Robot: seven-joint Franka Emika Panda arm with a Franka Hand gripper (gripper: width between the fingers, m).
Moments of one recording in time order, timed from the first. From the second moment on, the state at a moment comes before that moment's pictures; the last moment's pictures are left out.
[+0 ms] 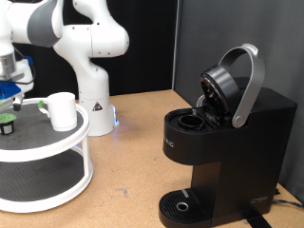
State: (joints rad) arm -0.16 -0.44 -0.68 -2.73 -0.41 2.37 -0.58
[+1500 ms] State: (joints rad) arm -0.16 -0.46 -0.68 -2.73 -0.35 2.34 -0.61
